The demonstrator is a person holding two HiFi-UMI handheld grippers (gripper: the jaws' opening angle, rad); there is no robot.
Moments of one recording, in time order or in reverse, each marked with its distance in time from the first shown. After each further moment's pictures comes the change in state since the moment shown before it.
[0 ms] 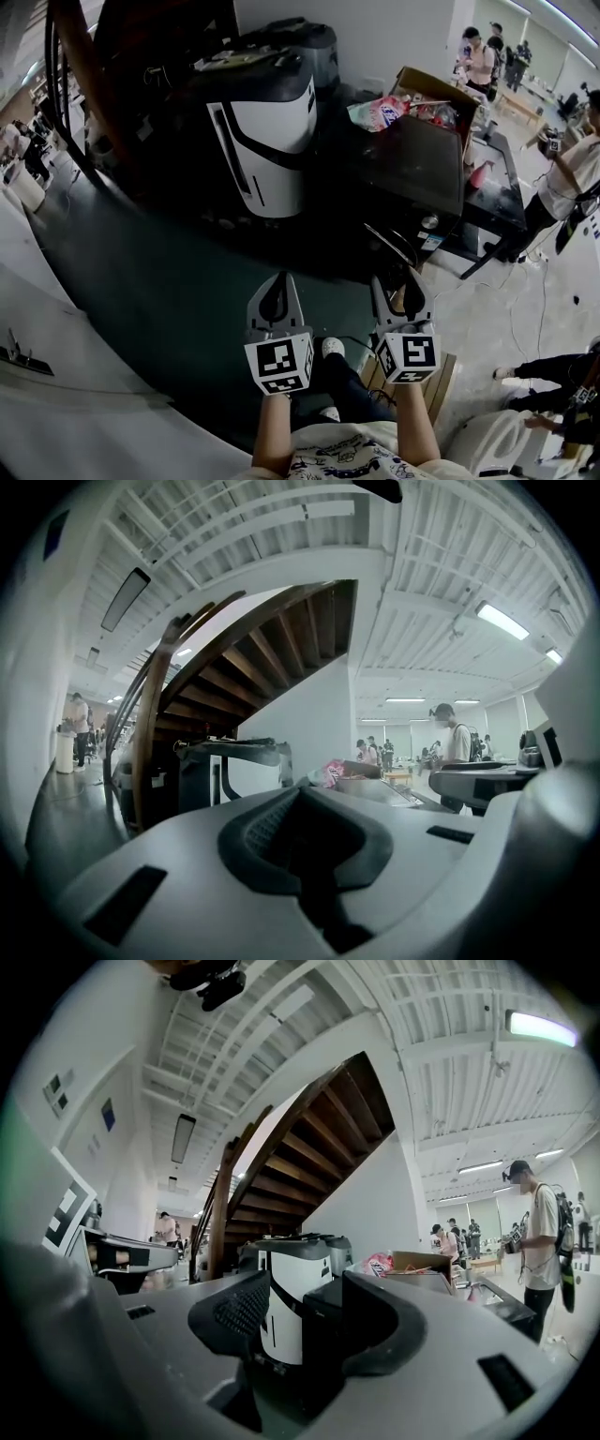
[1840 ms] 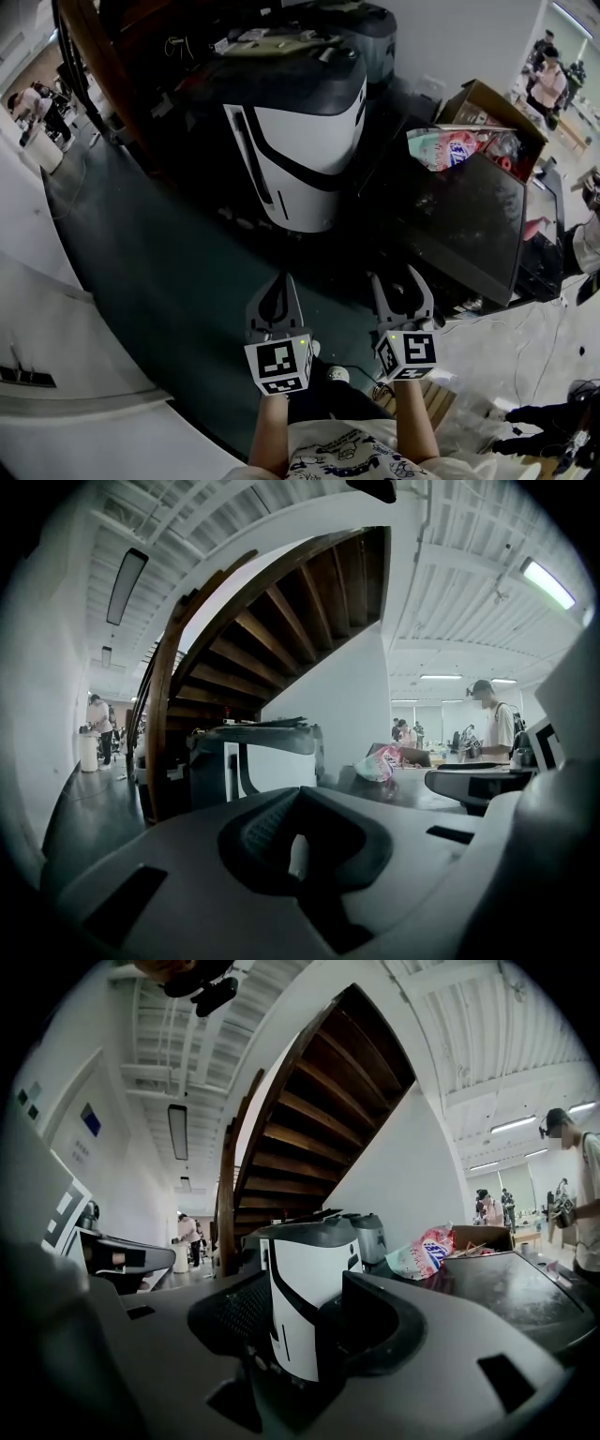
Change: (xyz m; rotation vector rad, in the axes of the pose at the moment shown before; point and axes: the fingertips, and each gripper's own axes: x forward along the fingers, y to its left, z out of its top) left arm 0.283 0.120 -0.009 -0.008 0.109 0.168; right arm 0.343 -0.024 -0.037 0.069 0.098 0.184
